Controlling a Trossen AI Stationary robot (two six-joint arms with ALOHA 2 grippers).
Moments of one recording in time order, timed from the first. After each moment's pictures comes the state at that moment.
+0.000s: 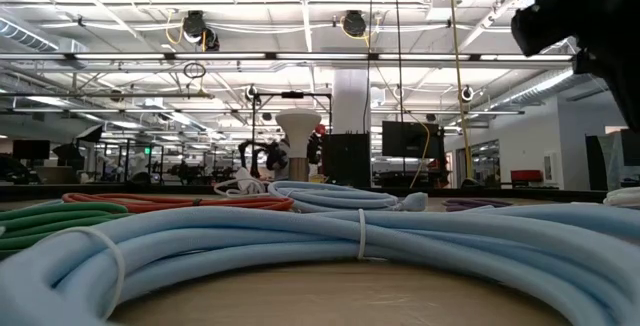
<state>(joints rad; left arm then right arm) -0.10 1.14 1.12 -0.35 0.35 -0.59 0.45 1.41 0.98 -1.11 -0.04 1.00</state>
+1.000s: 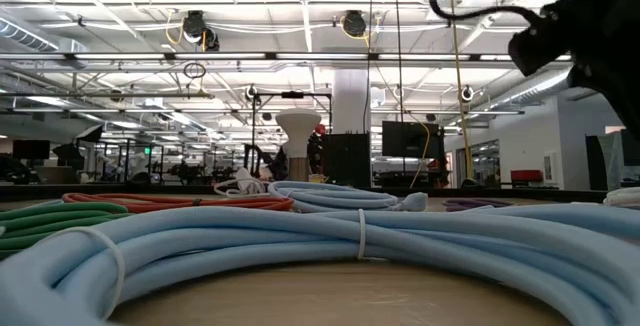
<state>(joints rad) -0.14 1.14 1.12 -0.38 0.31 -0.55 0.36 1.41 0.94 -1.13 -0.13 0.88</state>
